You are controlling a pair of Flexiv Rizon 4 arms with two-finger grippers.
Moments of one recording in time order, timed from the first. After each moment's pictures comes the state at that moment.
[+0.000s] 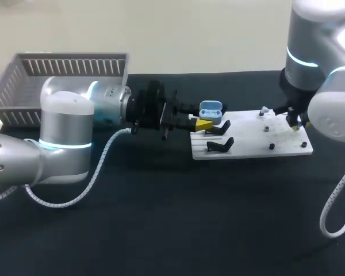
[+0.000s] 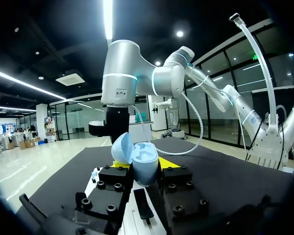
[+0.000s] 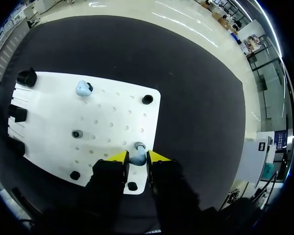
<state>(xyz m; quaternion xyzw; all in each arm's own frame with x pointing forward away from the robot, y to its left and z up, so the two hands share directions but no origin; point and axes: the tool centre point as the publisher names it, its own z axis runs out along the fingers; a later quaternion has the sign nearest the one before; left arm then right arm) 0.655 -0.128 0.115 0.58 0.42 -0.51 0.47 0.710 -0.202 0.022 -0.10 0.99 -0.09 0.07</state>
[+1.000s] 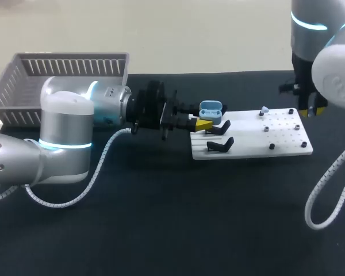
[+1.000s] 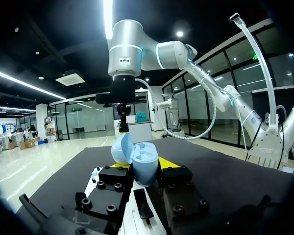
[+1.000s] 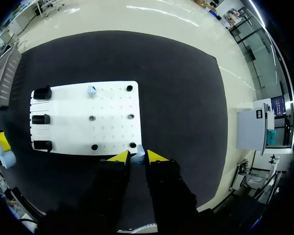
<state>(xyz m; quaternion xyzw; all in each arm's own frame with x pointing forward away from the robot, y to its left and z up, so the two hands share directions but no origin) 0.655 -0.128 0.115 0.58 0.42 -0.51 0.47 0.670 -0.194 0.110 0.02 0.99 -0.10 0.04</state>
